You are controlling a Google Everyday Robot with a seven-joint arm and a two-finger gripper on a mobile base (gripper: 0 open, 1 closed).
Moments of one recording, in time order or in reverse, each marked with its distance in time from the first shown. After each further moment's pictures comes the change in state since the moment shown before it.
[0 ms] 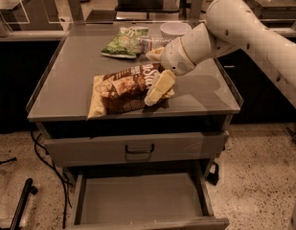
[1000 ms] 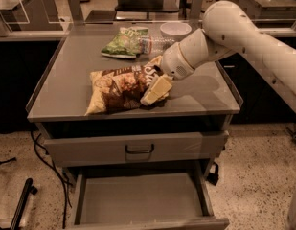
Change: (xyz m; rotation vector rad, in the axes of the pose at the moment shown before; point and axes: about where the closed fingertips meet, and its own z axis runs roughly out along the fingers) arm 0.014 0.003 0.010 -0.017 0.032 0.022
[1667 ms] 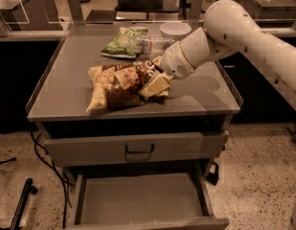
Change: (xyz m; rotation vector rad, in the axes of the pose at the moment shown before) arm -0.002 0.001 -0.004 0.008 -0.003 -0.001
